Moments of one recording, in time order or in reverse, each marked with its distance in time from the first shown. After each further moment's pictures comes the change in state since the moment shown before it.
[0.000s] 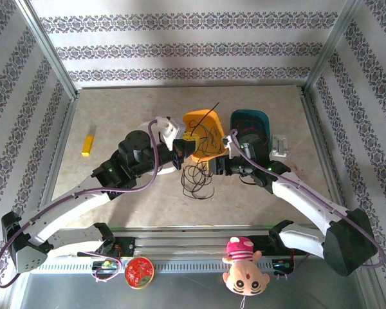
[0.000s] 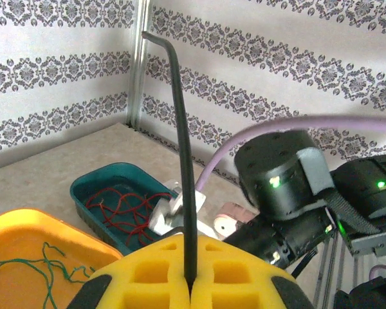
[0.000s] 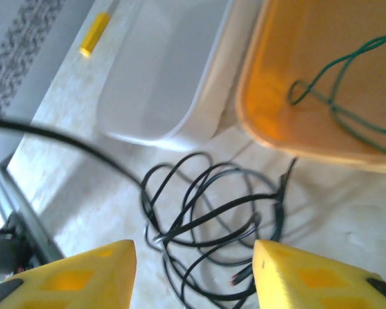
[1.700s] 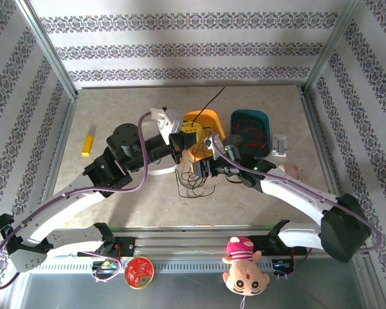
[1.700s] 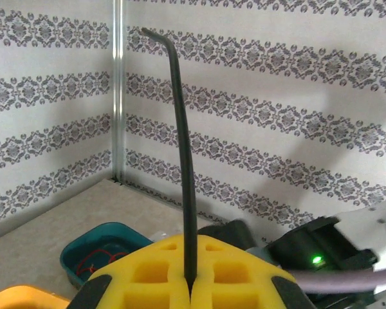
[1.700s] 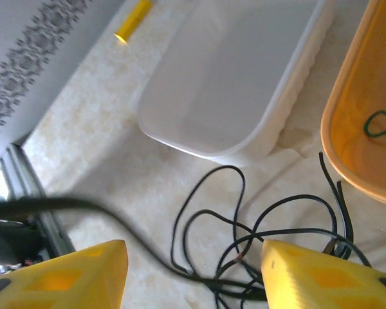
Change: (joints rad) left arm -0.022 -0.002 0.138 0.007 0.044 0.069; right arm 0.148 0.114 0.067 0.099 0.093 0.001
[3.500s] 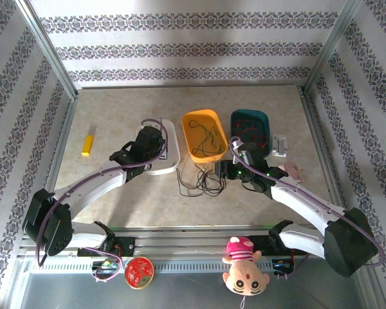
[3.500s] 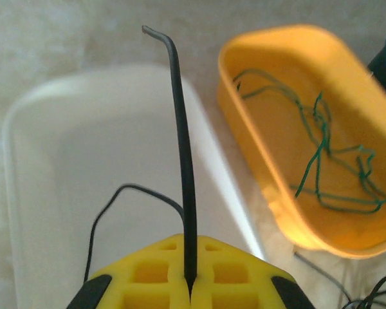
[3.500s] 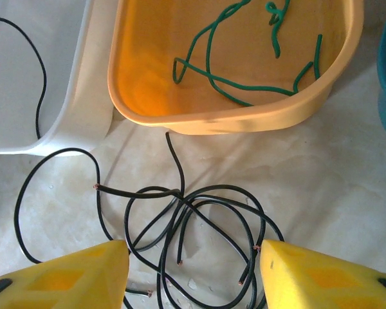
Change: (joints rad) left arm 0.291 0.237 -0.276 -0.240 -0.430 -0.298; right arm -0.151 -0.141 -0.156 -0.112 0.195 0.083
